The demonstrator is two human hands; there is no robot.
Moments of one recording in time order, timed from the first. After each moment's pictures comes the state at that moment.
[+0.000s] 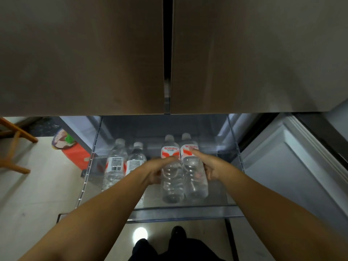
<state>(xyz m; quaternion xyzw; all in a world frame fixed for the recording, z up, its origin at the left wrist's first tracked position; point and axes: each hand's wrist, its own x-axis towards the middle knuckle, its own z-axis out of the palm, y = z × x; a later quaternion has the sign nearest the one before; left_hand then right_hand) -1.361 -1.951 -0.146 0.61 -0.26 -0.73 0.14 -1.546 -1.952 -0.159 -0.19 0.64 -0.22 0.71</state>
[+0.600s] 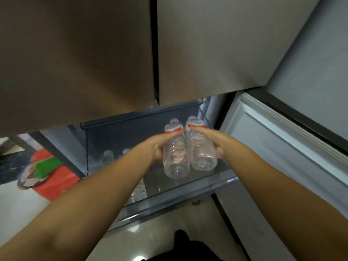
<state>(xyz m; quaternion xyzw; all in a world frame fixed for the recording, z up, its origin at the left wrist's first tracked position) -1.386 -1.953 -0.061 0.50 -0.32 -0.80 0.11 -1.542 -1.900 -0.056 -0.14 0.62 -0.42 0.65</state>
